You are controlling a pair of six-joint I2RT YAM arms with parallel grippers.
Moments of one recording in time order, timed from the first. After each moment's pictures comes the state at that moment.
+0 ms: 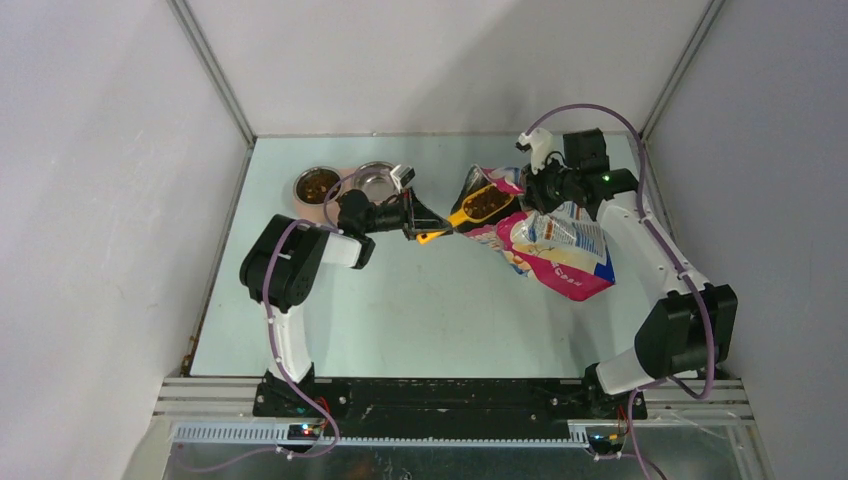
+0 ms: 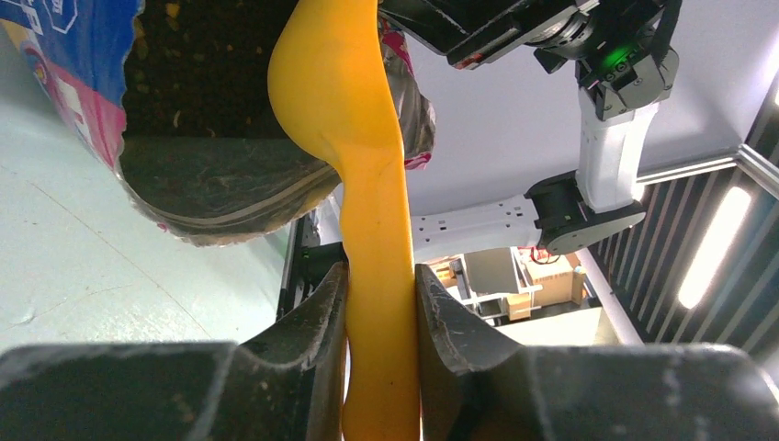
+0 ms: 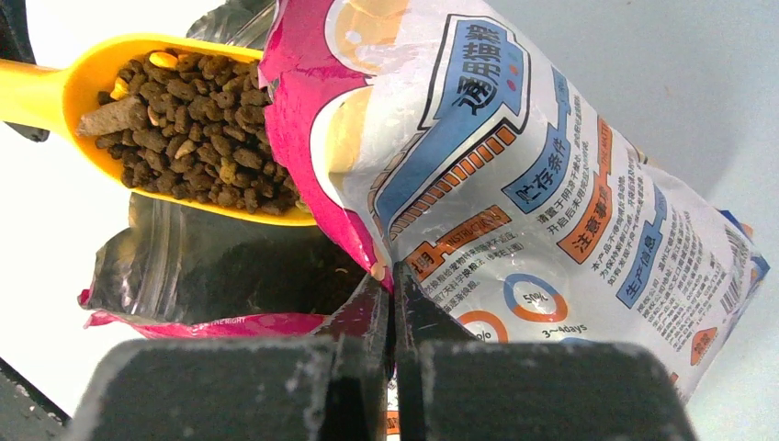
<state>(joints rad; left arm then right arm) -0.38 1.96 0.88 1.31 1.10 -1.55 0.22 1.49 1.35 -0.64 -0.38 -0.34</state>
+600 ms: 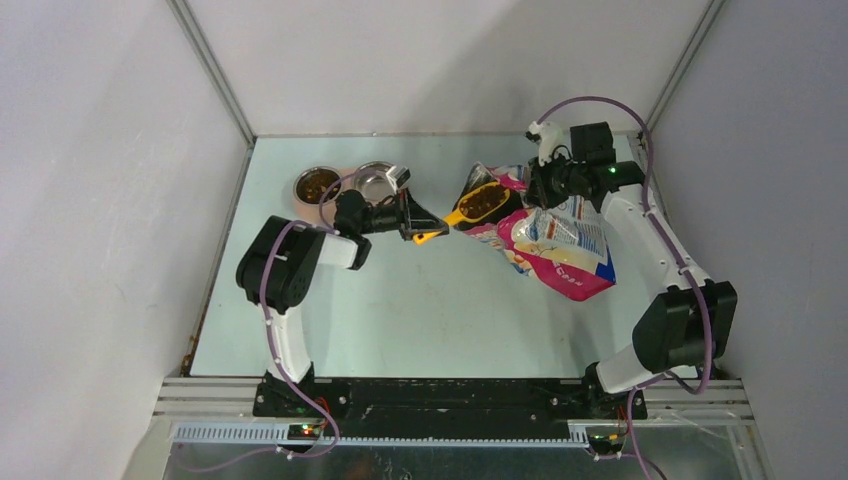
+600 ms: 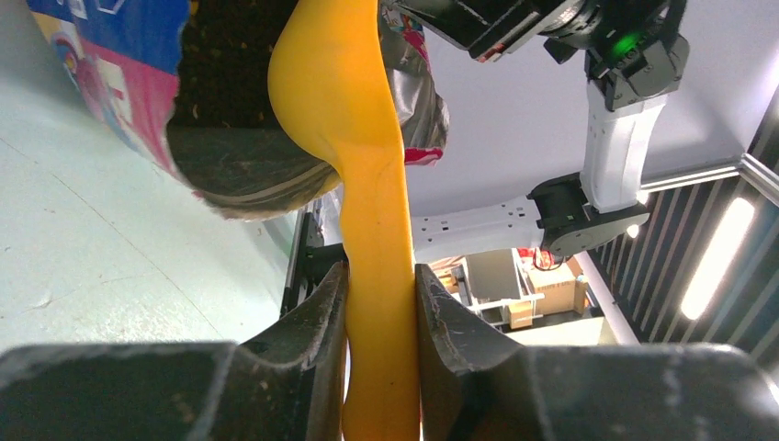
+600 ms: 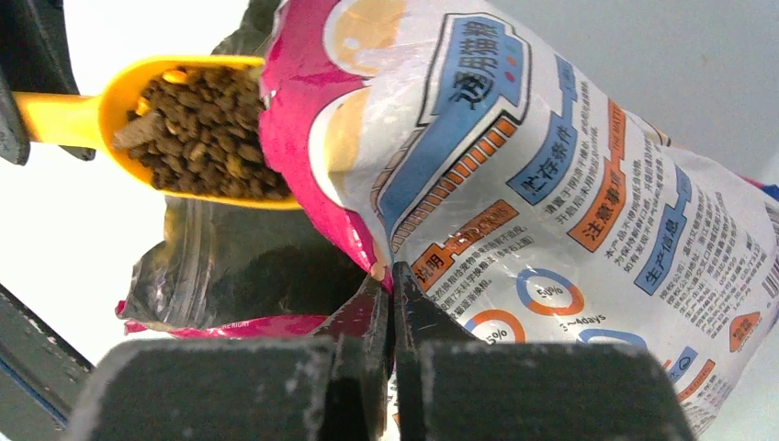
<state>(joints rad) -0.36 1.95 0.86 1.28 1.10 -1.52 0.20 1.52 1.41 -0.70 -0.42 -0.23</state>
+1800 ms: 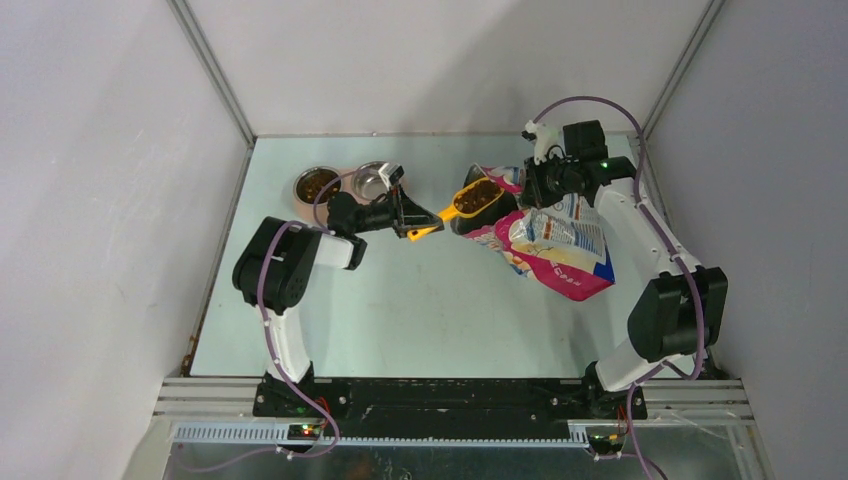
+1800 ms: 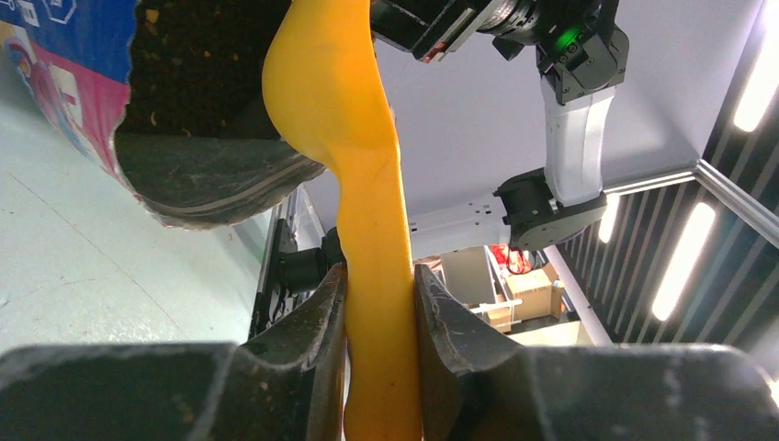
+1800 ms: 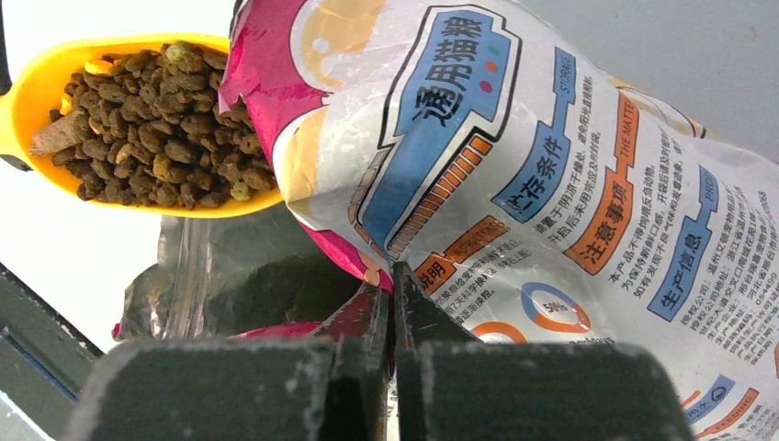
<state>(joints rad) -0.34 1.93 0.84 1.39 1.11 -1.65 0.19 1.59 1.44 -0.71 -0.45 -0.16</state>
